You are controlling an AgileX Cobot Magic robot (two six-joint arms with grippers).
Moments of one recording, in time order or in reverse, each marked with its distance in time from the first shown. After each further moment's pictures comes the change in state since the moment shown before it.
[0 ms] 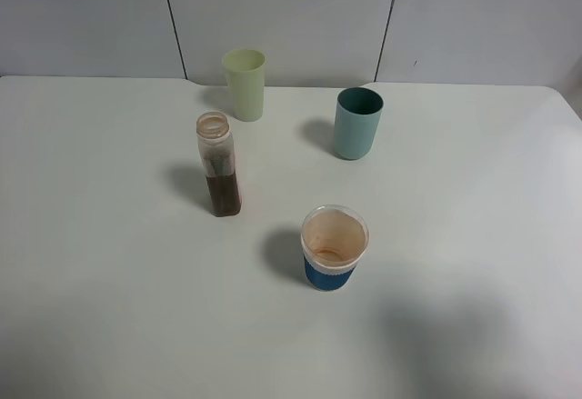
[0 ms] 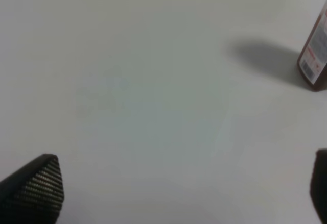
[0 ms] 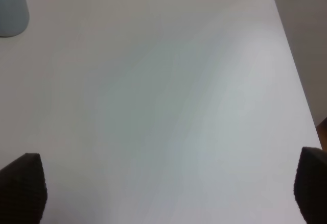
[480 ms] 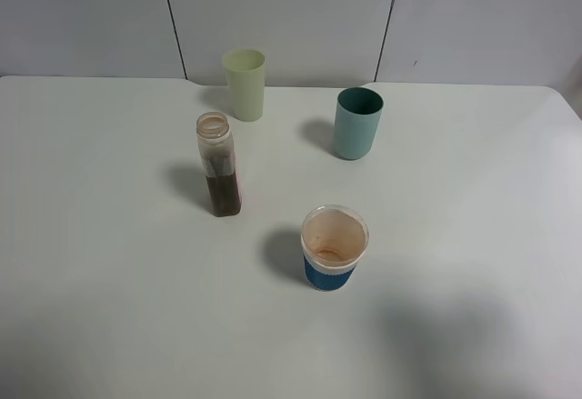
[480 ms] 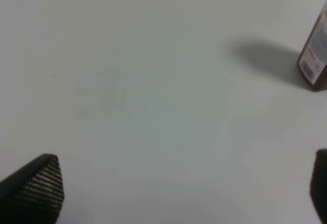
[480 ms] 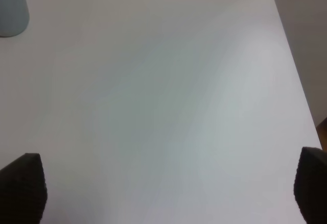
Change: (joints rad) left arm 0.000 0.000 0.000 -0.001 -0.001 0.000; right arm 0.000 0.000 0.000 0.000 0.000 0.000
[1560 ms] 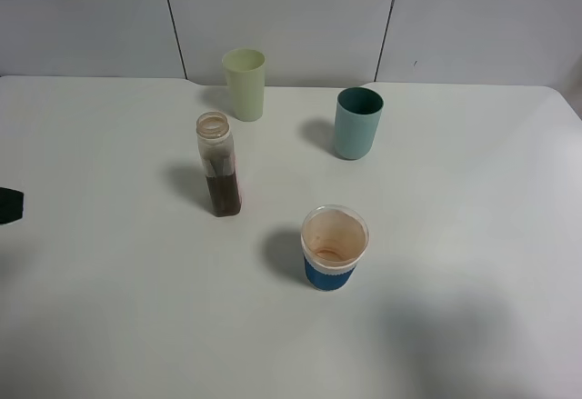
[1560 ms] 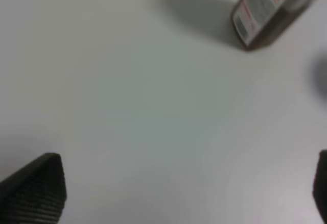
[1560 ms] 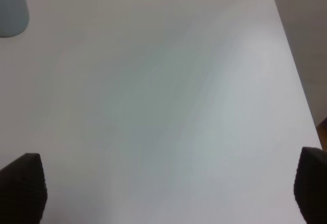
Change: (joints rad) left arm 0.000 0.596 -0.026 -0.282 -0.207 0.193; right arm 0.000 0.000 0.000 0.000 0.000 0.000
